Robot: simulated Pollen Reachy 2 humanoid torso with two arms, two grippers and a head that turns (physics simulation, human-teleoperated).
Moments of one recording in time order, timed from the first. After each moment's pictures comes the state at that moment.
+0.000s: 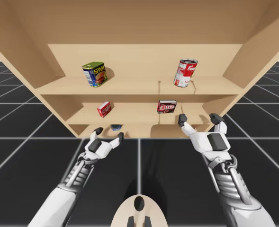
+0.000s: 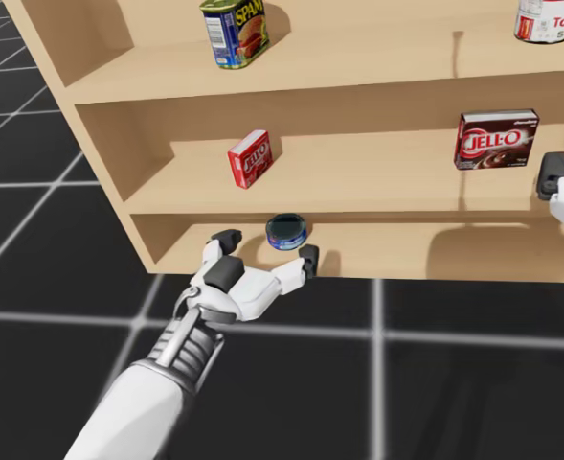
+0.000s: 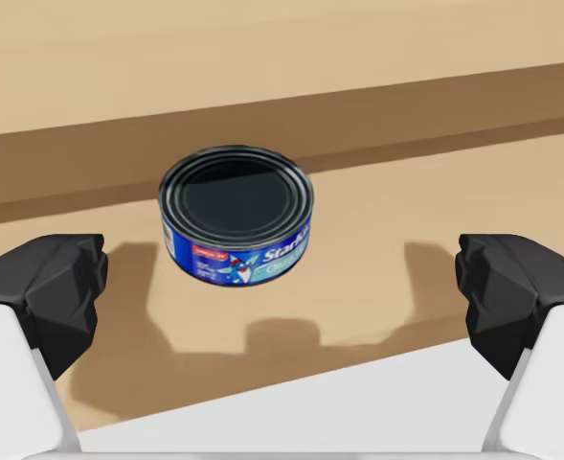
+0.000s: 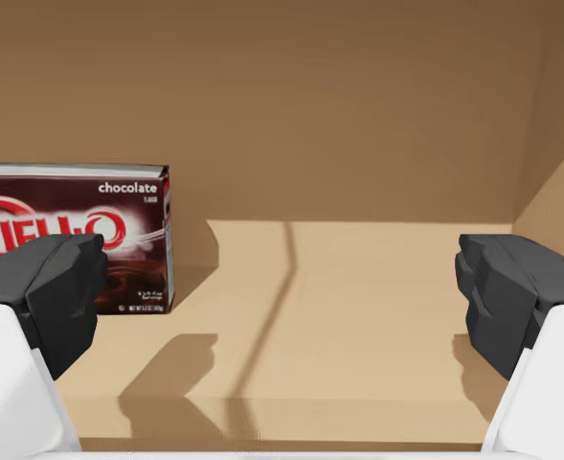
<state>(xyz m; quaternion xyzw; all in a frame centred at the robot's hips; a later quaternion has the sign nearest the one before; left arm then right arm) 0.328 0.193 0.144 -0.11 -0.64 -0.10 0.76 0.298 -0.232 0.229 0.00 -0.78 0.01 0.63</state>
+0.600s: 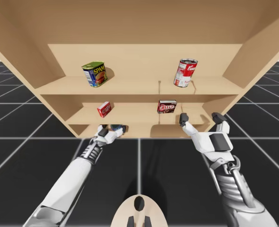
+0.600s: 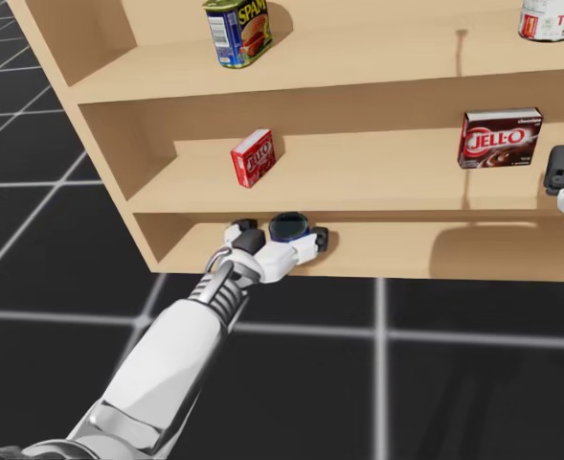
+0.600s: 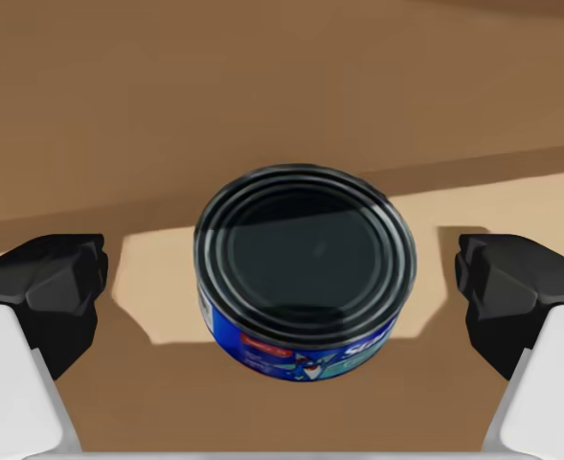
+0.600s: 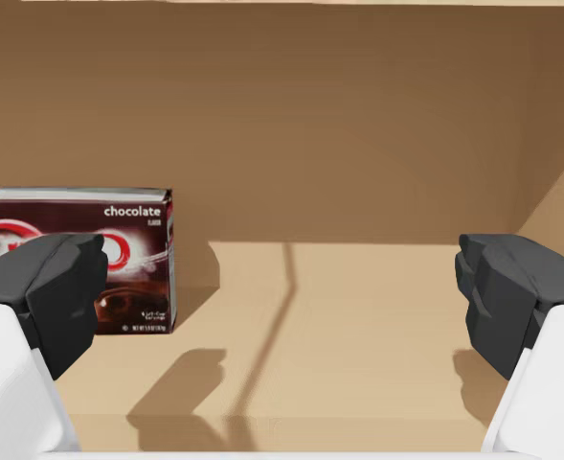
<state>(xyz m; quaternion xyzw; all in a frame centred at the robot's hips) 0.404 0.187 0.123 -0.10 -0.58 -0.07 0.80 0.294 -0.232 0.235 0.00 -0.79 0.01 0.62</state>
